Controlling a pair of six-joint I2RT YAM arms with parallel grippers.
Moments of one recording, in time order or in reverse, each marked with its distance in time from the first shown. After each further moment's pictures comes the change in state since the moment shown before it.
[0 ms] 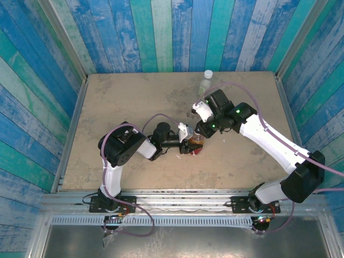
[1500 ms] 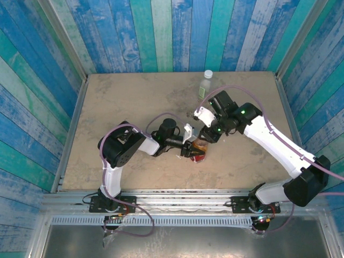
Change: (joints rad) left arm -0.015 -0.010 0.098 -0.246 0.225 0.022; right arm -0.006 -0.044 0.011 -0.121 -0.042 -0.162
